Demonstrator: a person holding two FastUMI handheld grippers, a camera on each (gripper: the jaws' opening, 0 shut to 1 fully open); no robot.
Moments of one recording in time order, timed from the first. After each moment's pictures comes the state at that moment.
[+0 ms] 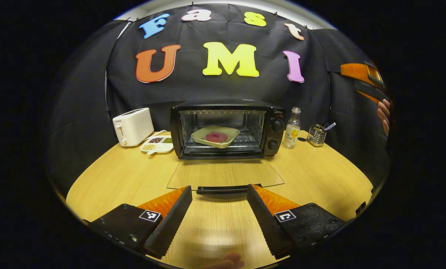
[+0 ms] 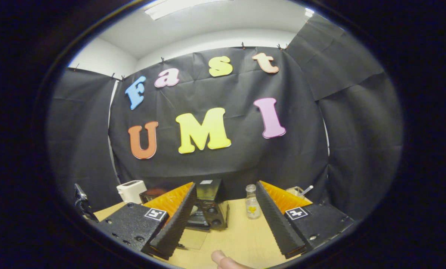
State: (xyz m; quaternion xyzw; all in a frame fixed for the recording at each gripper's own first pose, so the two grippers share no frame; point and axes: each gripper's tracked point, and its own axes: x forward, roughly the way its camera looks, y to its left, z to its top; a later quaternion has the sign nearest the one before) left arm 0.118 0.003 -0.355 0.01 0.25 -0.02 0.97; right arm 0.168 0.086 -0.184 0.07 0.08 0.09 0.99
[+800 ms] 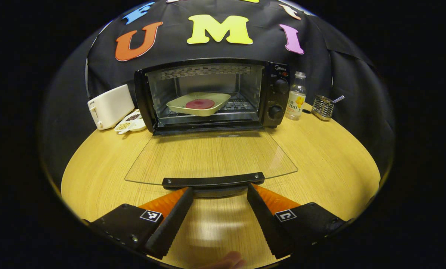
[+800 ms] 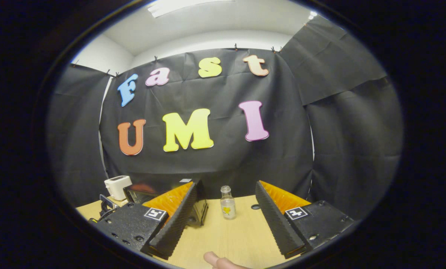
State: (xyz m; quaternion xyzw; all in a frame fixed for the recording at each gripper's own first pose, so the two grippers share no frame) left arm 0.152 -0.017 -0.425 0.02 0.34 -0.04 0.94; right arm 0.164 0.024 -0.181 0.06 0.08 0.07 0.99
